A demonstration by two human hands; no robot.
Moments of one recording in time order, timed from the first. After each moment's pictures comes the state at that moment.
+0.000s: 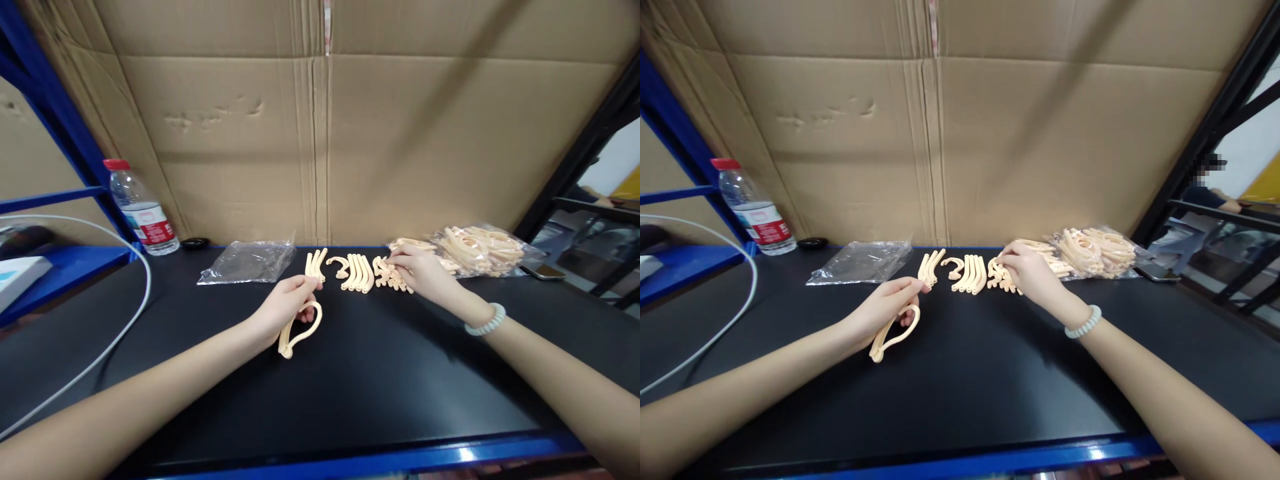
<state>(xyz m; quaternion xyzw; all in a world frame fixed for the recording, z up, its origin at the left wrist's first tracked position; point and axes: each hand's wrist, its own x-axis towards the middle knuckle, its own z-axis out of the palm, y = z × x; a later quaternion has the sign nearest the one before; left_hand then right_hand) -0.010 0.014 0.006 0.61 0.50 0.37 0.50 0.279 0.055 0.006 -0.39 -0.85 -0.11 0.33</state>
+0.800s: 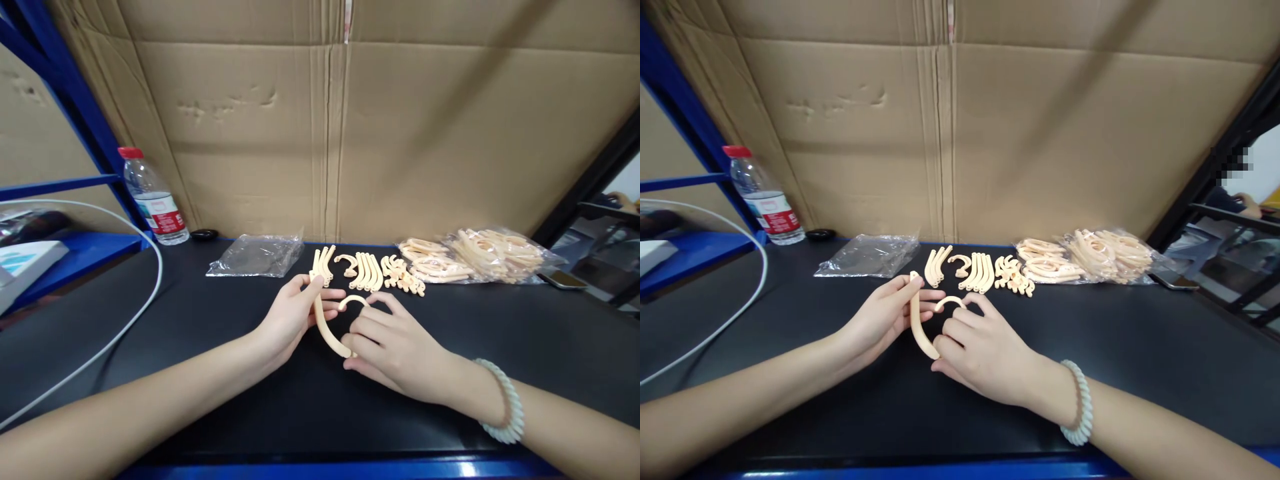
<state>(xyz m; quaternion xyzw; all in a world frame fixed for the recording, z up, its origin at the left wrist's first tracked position) 0.001 -0.015 0.018 0.41 0.46 0.49 0.62 0.186 -0.039 0.002 -0.21 -0.94 -0.15 0.23</state>
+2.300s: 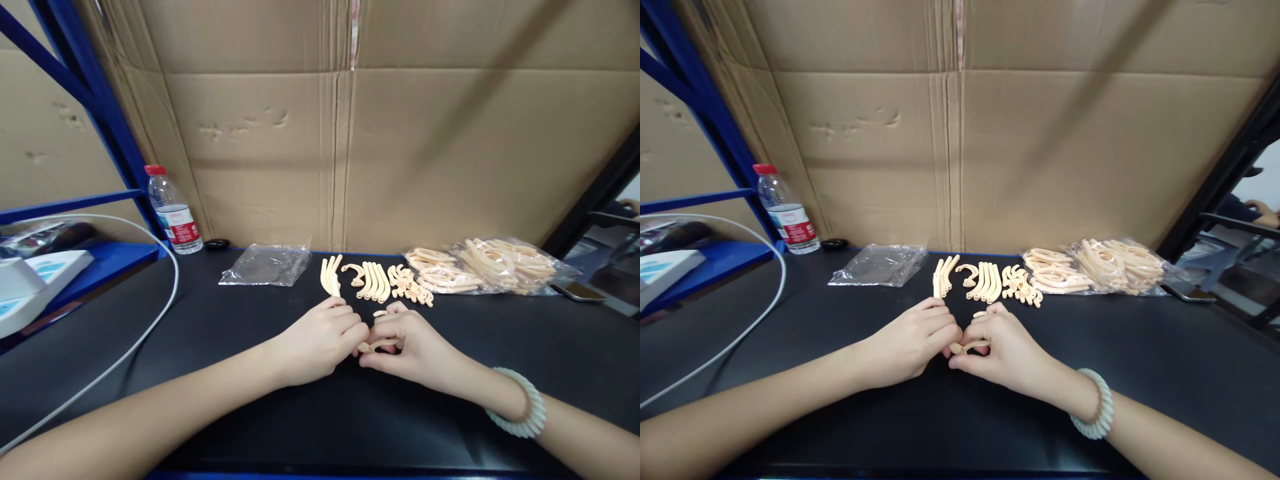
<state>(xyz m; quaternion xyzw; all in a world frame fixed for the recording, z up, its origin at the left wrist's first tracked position) -0.014 -0.007 0.009 0.97 0.15 0.16 -0.11 0.191 -0.027 0.003 -0.35 -0.88 0.22 0.25</state>
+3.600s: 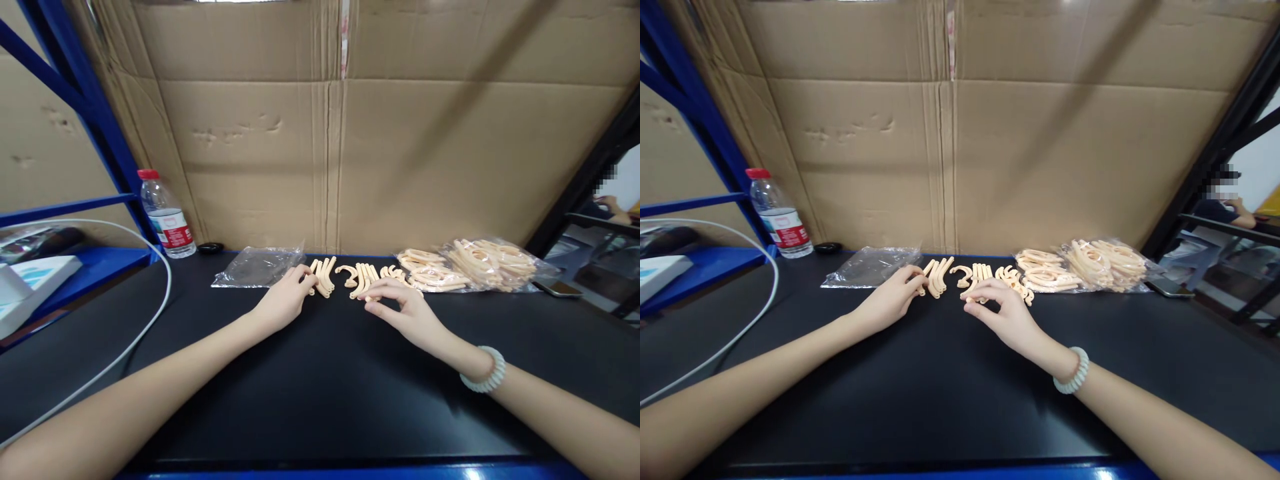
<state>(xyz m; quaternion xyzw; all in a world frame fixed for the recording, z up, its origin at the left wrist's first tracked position) -0.056 0.057 -0.012 0.90 0.38 0.22 -0.09 0.209 0.006 -0.006 -0.36 -0.79 0.22 0.44</state>
